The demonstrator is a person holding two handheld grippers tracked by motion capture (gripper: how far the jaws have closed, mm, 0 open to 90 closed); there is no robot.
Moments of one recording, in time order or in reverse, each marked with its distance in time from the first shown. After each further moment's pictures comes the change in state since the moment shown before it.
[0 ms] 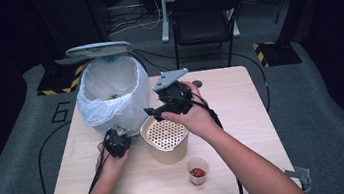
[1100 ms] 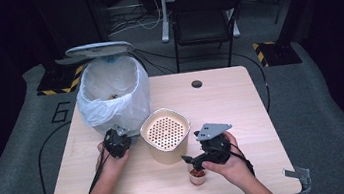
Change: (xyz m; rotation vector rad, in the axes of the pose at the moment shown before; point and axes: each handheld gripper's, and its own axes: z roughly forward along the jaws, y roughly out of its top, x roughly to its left) left arm 0.001 0.000 0.000 -0.003 0.011 0.021; right arm 0.042 -0.152 -0.034 0.052 -0.001 0.138
